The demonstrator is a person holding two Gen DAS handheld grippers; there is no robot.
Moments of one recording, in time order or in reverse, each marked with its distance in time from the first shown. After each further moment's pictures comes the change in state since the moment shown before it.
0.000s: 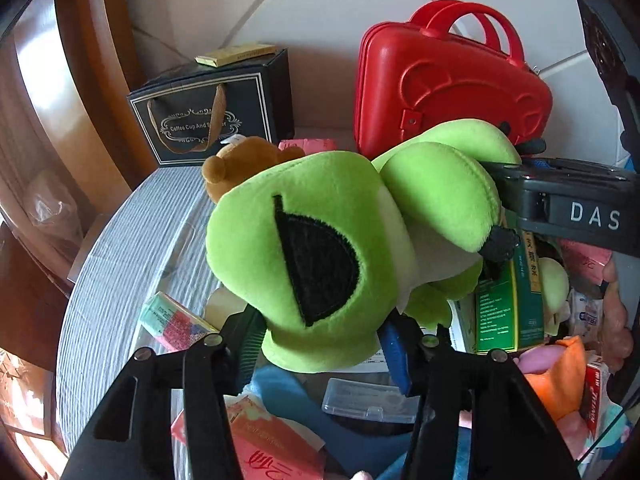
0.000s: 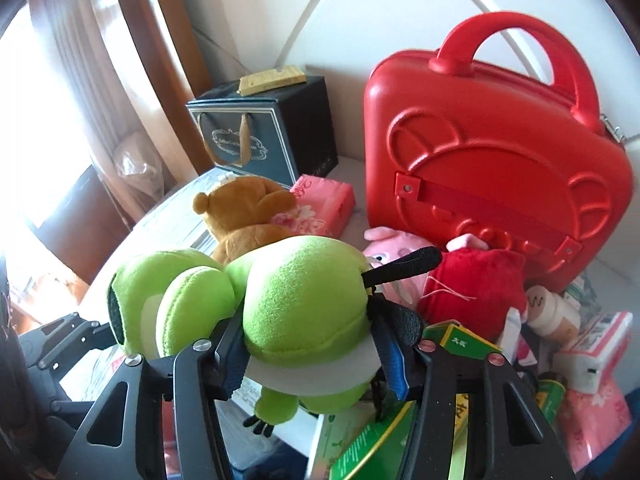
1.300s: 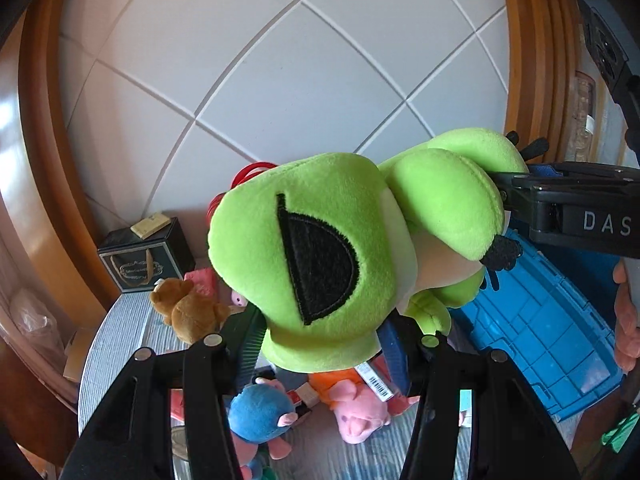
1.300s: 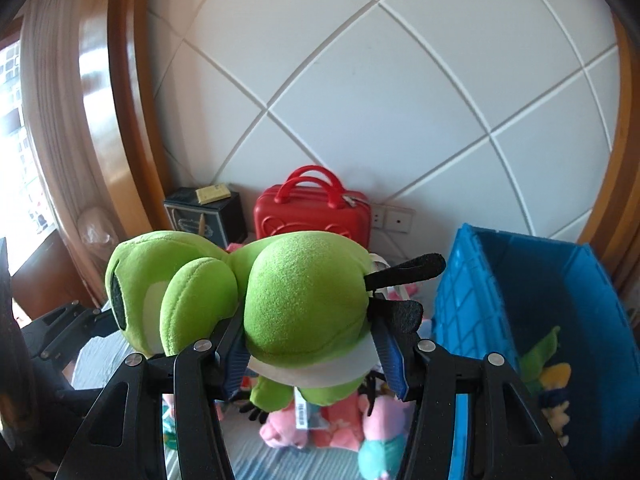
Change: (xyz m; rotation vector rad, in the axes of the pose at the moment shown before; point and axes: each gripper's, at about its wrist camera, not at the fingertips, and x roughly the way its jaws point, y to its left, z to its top) left arm -0.301 -0.180 -0.030 0.279 -0.334 -0.255; right arm -0.415 0.013 -0.110 0.118 -0.272 -0.351
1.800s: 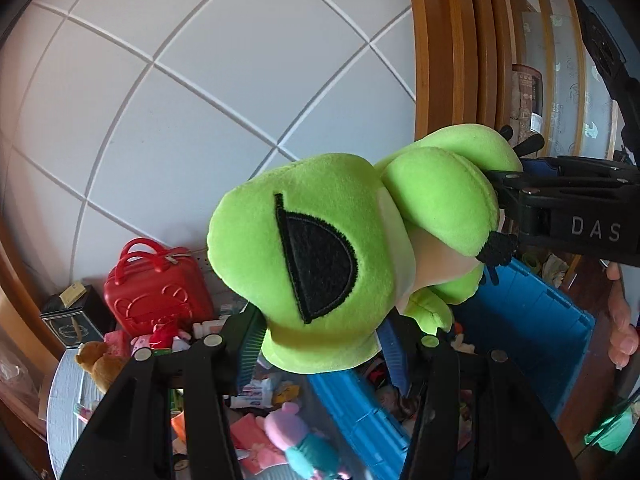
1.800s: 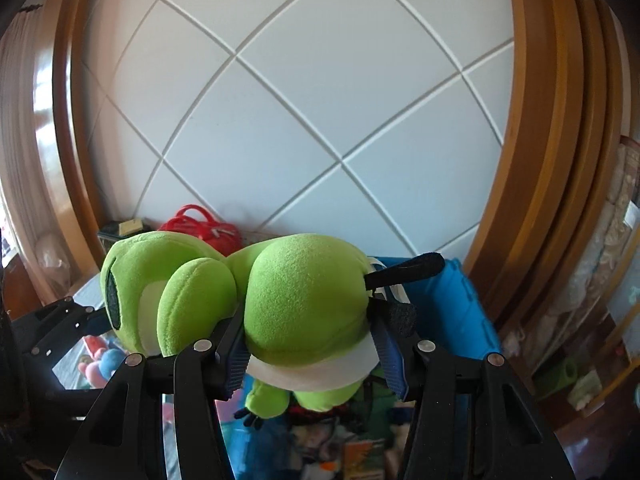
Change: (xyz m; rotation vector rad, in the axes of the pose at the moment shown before) left arm 0.034 -0.268 0.121 0.074 -0.020 -0.115; right arm -0.113 -0.263 0.022 0.021 -0.052 -0.162
